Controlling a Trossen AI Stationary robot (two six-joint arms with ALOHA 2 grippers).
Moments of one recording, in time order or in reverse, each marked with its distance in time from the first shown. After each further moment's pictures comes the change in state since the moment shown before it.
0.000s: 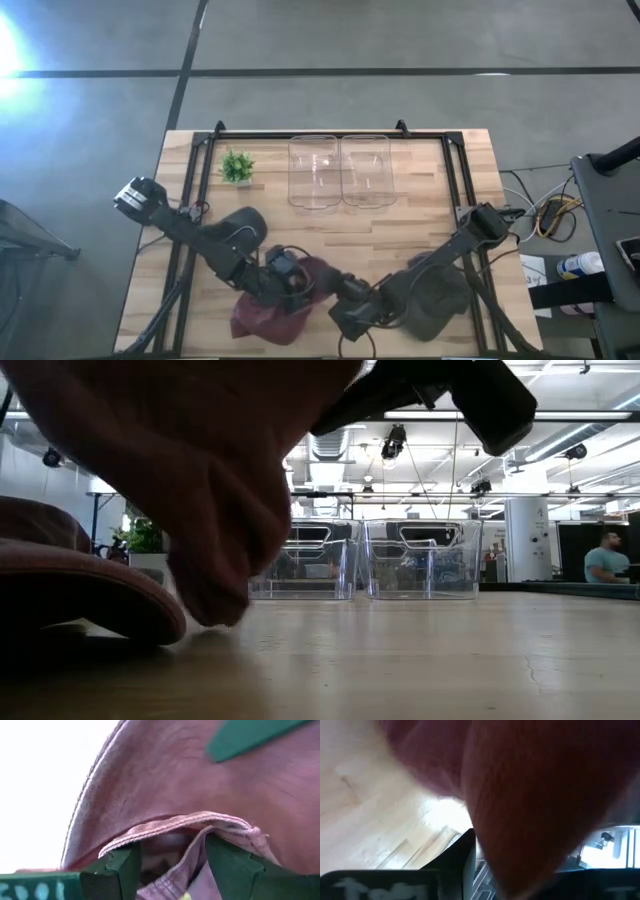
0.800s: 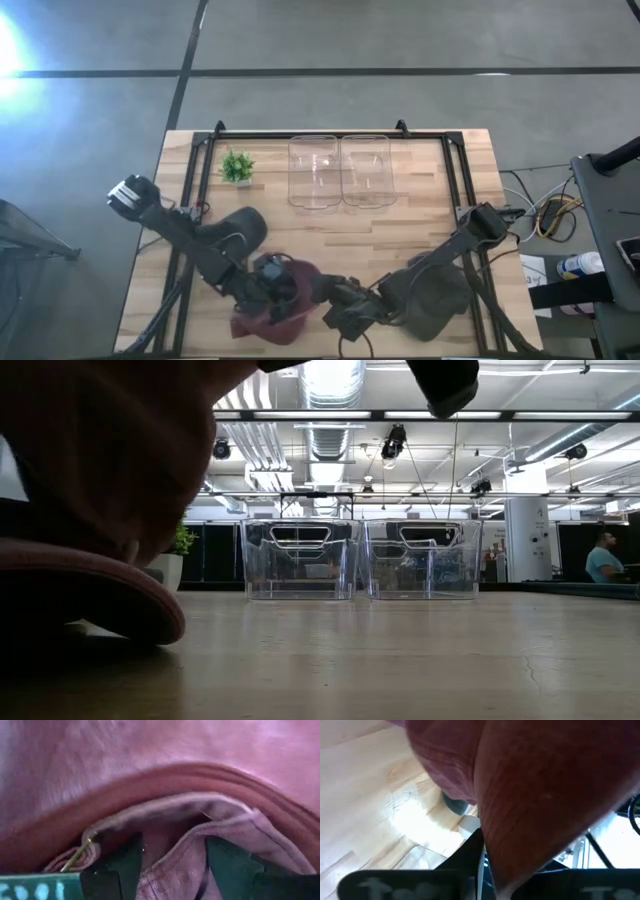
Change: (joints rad) left arm -0.080 -0.055 -0.042 -0.071 0.040 -0.123; right arm -0.010 0.000 0.022 0.217 0.008 -0.314
